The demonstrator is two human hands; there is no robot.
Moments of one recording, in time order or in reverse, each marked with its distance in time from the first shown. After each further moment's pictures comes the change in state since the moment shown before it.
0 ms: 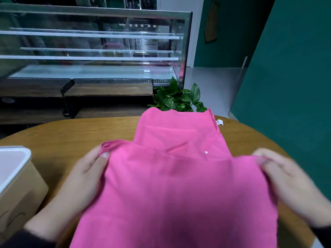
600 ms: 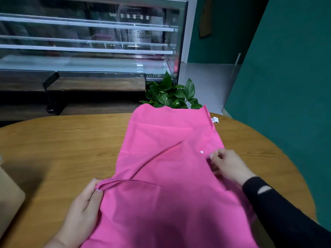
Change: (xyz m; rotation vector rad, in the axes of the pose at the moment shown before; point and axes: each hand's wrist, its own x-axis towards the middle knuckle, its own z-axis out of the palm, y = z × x) left_hand -0.081 -0.058 0.032 -0.135 -0.114 -0.027; right_hand 0.075 0.081 0.076 -0.003 -0.080 0.509
